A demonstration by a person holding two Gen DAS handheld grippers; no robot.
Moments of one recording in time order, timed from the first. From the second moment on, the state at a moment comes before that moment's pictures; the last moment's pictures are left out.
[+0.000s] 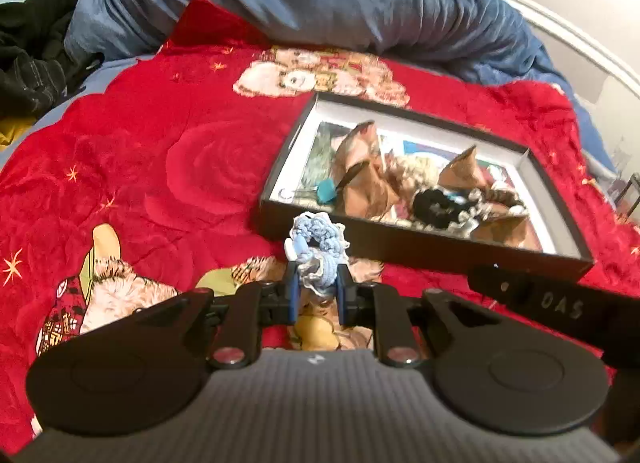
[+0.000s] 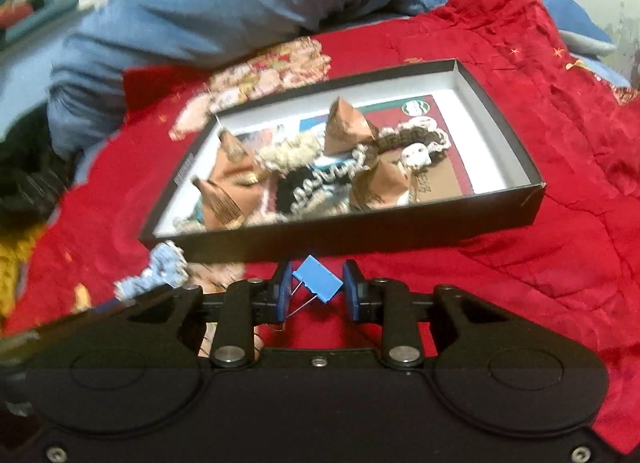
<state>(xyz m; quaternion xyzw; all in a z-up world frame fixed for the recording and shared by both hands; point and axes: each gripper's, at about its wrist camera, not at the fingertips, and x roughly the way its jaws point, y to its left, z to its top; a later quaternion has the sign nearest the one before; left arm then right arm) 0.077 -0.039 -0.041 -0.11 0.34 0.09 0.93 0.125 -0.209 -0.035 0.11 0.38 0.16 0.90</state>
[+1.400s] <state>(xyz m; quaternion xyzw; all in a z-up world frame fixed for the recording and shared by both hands) 0.187 -0.034 0.032 -0.05 0.20 0.04 0.98 0.260 -0.246 0.013 0.26 0.22 0.20 0.92</state>
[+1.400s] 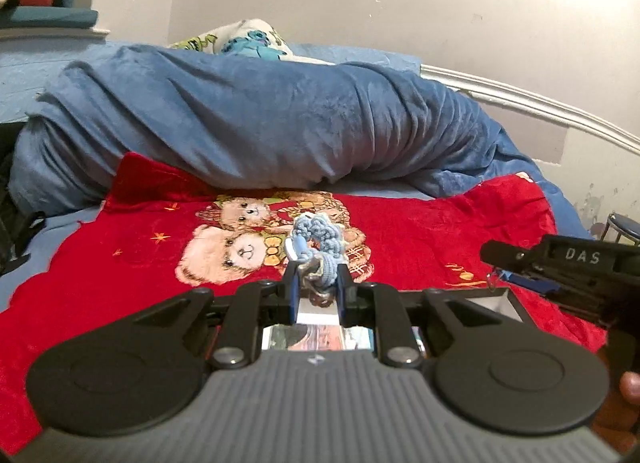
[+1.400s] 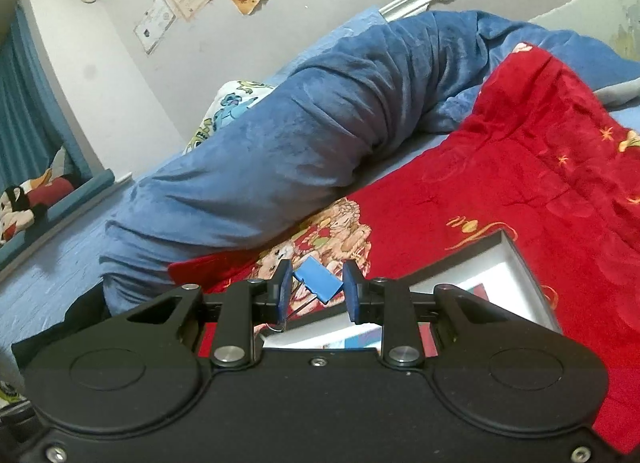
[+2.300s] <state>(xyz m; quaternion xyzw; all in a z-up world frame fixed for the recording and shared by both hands) 0.244 -0.080 -0.049 -0.01 0.28 -0.01 0.96 0.320 -0.240 -0.061 0.26 0.34 0.08 0.90</state>
